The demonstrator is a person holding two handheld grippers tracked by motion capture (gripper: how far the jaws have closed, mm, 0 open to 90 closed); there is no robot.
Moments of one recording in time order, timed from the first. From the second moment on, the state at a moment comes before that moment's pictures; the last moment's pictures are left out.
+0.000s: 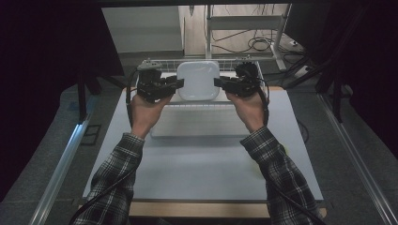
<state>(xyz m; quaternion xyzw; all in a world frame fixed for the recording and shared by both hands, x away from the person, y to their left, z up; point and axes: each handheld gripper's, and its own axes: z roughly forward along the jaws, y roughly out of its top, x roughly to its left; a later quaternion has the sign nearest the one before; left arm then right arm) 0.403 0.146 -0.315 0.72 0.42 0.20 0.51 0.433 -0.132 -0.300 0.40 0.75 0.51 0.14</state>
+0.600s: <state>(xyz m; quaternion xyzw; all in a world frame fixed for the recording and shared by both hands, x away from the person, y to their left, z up) 0.418 0.141 -0.321 0.72 0.42 0.21 0.52 0.445 -0.124 -0.299 0.39 0.75 0.50 0.17</state>
